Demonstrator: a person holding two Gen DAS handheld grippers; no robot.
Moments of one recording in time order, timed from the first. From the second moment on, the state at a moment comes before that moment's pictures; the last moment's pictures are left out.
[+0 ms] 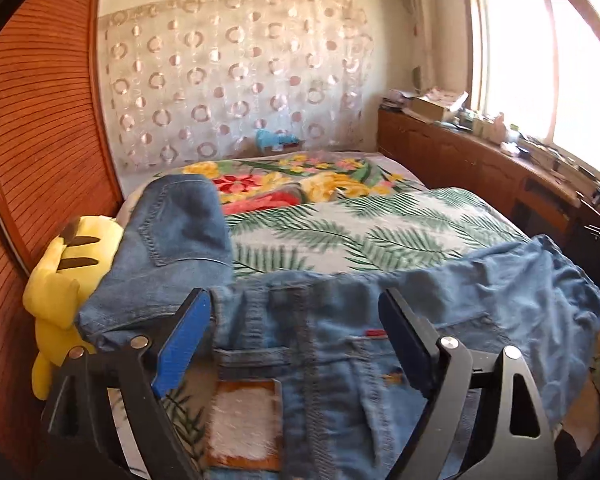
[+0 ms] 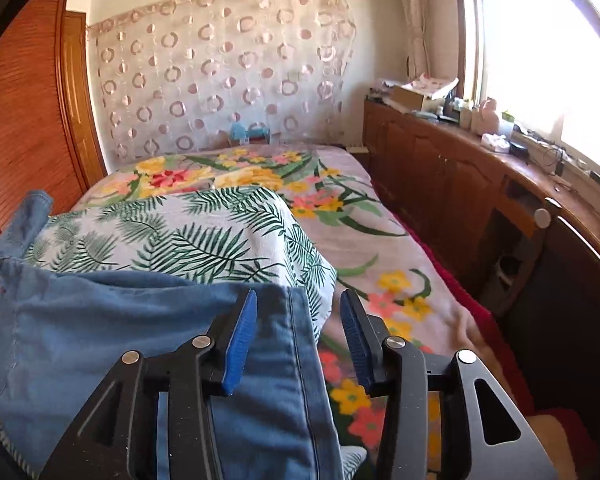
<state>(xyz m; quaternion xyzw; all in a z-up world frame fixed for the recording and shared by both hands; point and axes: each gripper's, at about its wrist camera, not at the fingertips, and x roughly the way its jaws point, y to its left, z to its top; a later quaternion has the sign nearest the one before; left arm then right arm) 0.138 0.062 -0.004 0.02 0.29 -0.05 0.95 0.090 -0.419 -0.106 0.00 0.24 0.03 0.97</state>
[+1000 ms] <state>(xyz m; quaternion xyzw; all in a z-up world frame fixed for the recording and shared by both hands) 0.099 -0.046 -0.050 0.01 0.34 -0.16 0.93 0.001 -0.442 -0.133 0.04 0.28 0.02 0.96</state>
